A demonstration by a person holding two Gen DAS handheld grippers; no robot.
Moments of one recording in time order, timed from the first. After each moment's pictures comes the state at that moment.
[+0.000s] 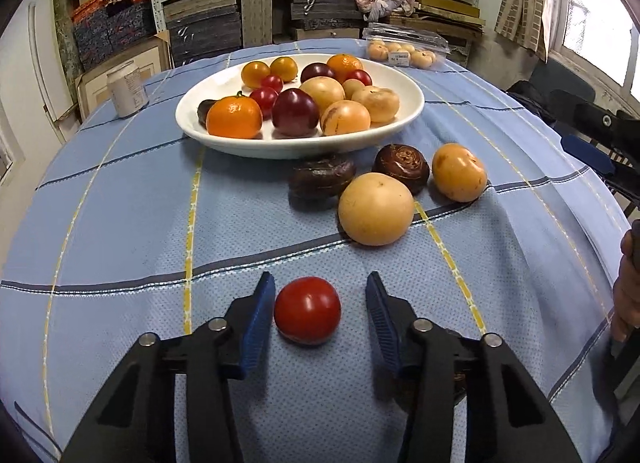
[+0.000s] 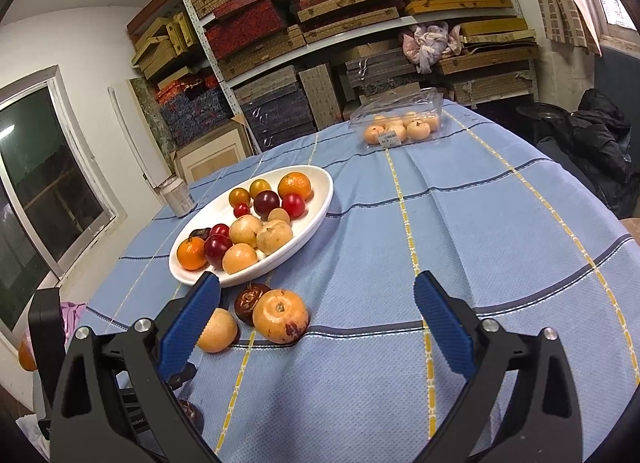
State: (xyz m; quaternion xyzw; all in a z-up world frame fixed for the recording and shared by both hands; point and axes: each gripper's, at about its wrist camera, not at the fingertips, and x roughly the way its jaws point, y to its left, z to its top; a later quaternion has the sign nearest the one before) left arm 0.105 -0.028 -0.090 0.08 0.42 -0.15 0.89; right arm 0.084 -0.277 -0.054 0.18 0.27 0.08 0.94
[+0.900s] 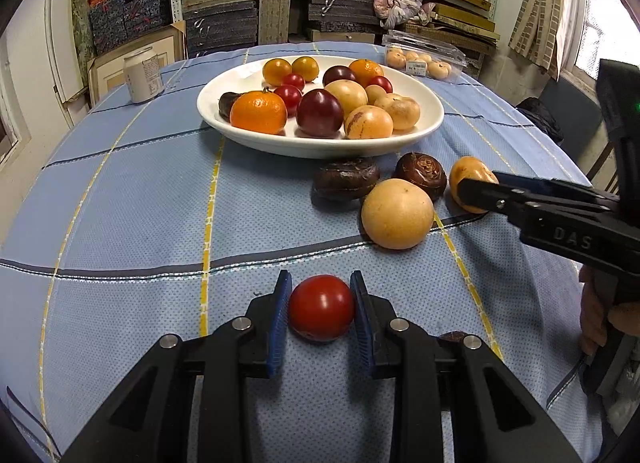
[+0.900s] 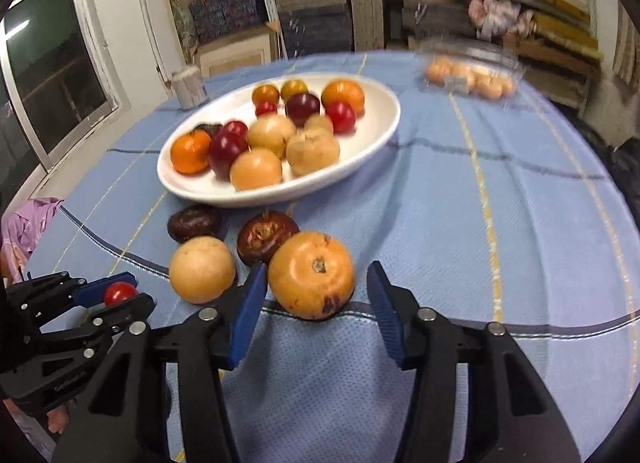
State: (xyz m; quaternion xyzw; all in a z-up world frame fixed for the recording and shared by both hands) left arm 0.106 -0.013 -0.088 0.05 0.42 -0.14 0.90; right arm 0.146 -0.218 -0.093 0.06 0.41 0.14 0.90
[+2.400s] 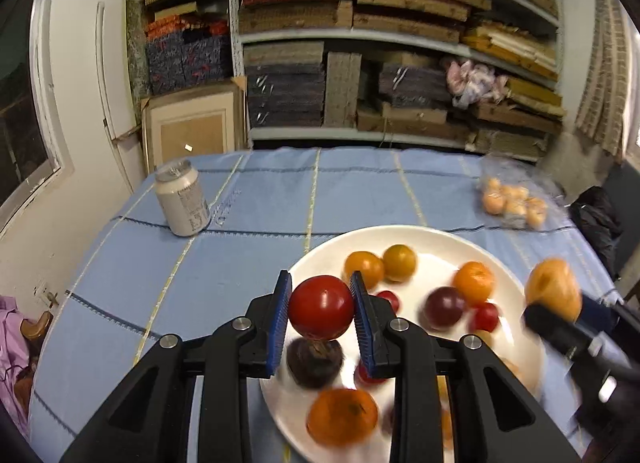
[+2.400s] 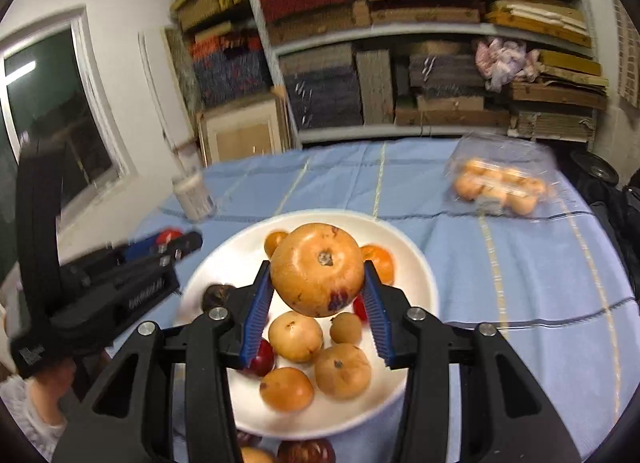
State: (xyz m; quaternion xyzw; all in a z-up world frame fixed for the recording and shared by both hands) left arm 0.295 -0.005 -0.005 0.02 0.34 -0.02 0.94; right arm 0.262 -0.187 -0.011 0.07 0.32 0.15 0.93
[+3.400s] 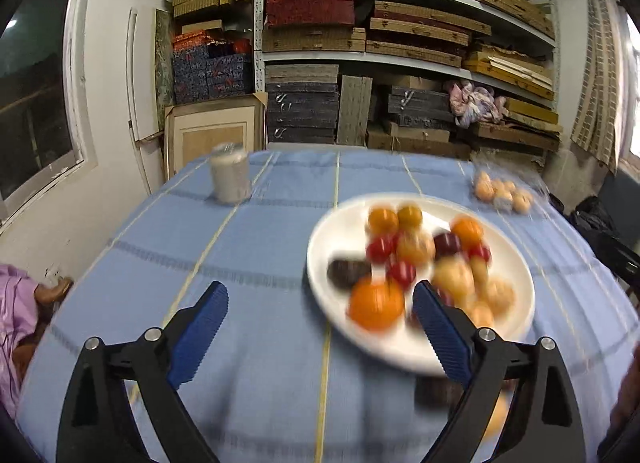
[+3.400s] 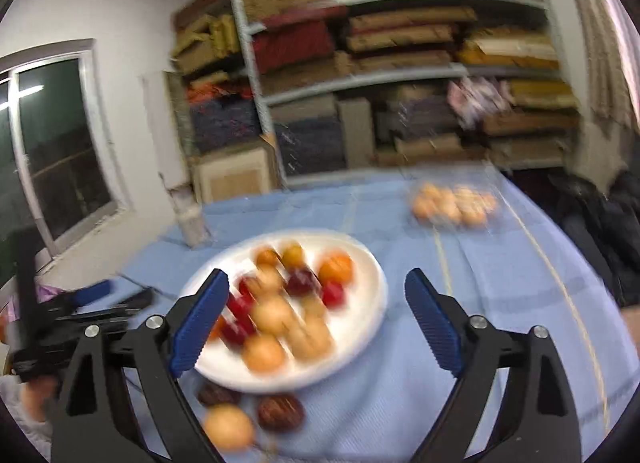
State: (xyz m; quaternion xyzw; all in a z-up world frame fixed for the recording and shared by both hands) left arm 0.160 0.029 -0.020 0.01 0.28 -0.01 0.96; right arm 0.154 -0.253 -0.018 0.11 0.23 0.09 0.96
